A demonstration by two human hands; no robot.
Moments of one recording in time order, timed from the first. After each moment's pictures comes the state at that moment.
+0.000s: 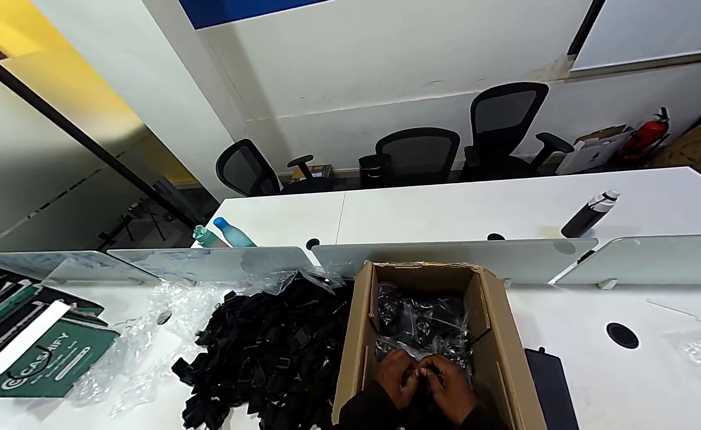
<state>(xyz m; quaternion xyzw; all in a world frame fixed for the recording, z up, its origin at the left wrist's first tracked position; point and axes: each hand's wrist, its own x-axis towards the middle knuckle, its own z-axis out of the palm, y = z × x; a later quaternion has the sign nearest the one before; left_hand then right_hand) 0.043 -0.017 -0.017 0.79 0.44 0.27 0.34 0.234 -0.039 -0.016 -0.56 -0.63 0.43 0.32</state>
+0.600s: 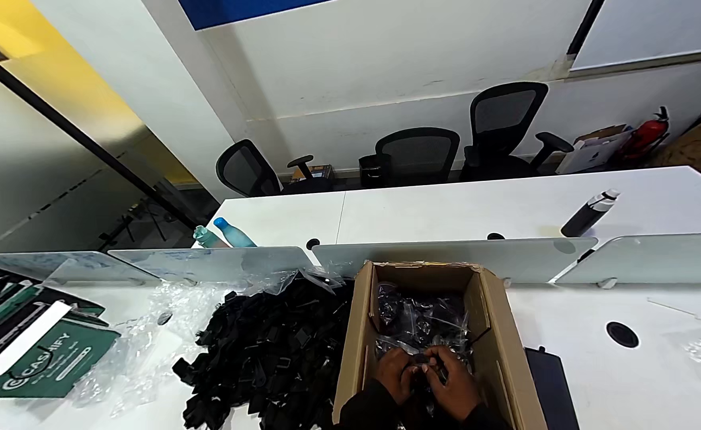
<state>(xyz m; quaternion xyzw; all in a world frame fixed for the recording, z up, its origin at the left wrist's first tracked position) 0.044 -0.016 -0.007 0.76 0.48 0.22 0.37 0.238 -0.037 -0.016 -0.59 -0.62 0.39 0.33</state>
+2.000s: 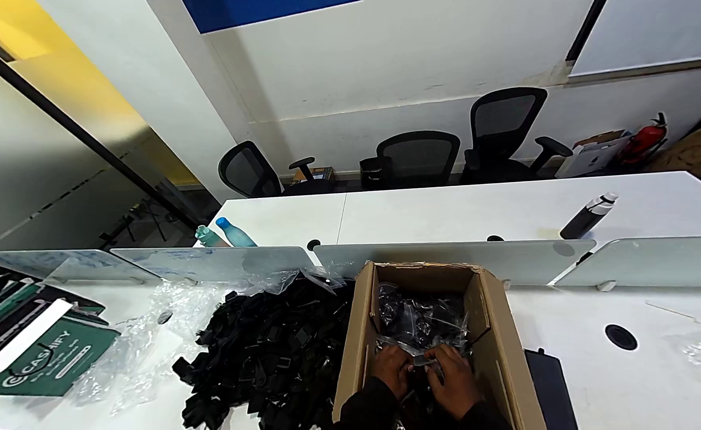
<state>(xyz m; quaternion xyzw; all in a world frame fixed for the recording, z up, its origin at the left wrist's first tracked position) 0.043 -0.008 0.000 0.75 0.54 0.08 0.37 0.239 -0.036 -0.008 -0.62 -0.69 0.29 0.23</state>
